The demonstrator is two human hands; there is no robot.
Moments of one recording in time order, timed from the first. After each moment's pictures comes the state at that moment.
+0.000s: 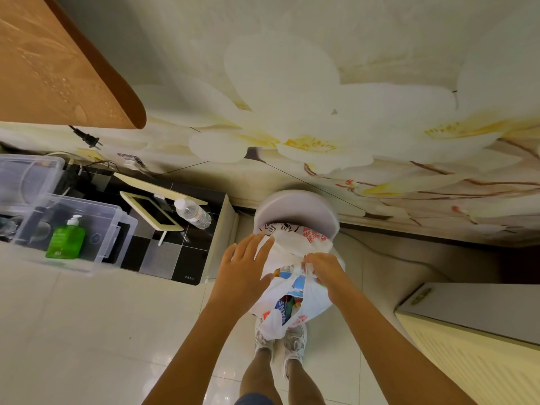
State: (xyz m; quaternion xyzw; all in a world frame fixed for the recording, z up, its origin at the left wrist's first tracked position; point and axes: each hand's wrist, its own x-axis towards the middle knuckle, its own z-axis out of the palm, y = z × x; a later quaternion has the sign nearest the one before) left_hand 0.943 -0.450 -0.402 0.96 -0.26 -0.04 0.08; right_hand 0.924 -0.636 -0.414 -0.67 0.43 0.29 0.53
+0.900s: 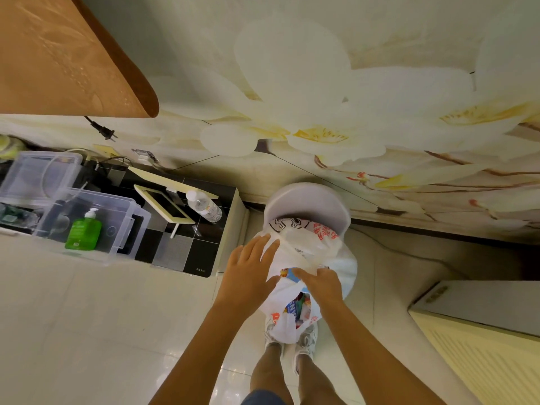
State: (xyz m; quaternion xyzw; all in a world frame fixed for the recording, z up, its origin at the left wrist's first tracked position) left_hand 0.920 -0.435 -0.400 0.96 -0.25 -0.12 0.07; right_hand 0.878 -0.597 -0.454 -0.72 0.42 0.25 0.50
